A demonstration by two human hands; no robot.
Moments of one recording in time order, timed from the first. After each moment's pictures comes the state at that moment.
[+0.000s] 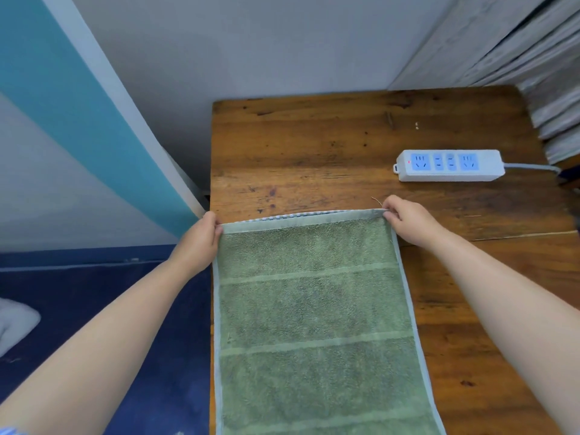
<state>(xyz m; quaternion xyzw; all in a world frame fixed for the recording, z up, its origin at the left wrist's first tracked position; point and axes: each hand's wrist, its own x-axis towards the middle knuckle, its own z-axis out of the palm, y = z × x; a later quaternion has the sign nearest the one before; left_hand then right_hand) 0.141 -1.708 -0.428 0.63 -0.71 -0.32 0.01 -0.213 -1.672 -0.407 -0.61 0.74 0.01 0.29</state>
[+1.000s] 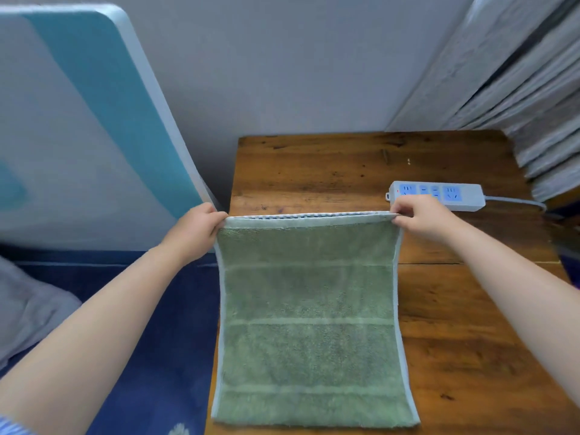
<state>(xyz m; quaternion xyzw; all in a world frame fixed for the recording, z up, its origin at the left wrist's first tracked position) 0.143 -1.700 -0.331 0.59 -0.79 -0.18 -0.01 -0.234 -1.674 -0.324 -0.66 0.68 -0.08 0.30</state>
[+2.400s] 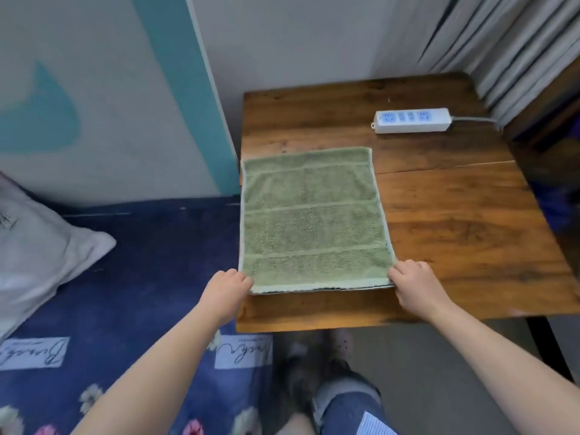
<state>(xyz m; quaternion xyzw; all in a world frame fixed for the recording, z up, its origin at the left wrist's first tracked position) 0.176 -1.424 -0.392 0.45 -0.85 -0.04 -0.28 -0.164 -1.358 -0.389 -0.77 0.63 0.06 0.04</state>
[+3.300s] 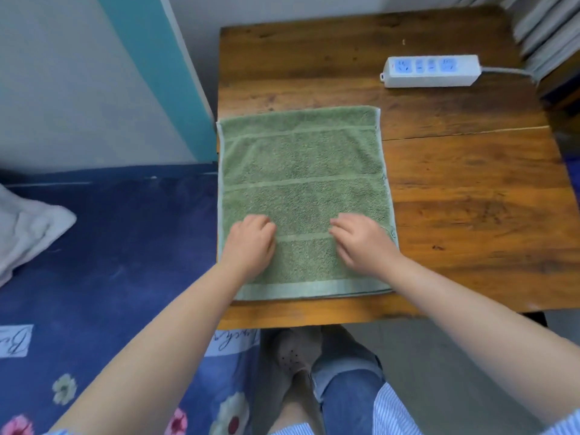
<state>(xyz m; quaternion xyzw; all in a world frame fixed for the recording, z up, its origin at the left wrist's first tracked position) 0.104 -1.476 -0.416 0.50 -0.85 -0.13 -0.09 -0.110 -1.431 -0.396 -0.83 0.54 -0.06 0.11</state>
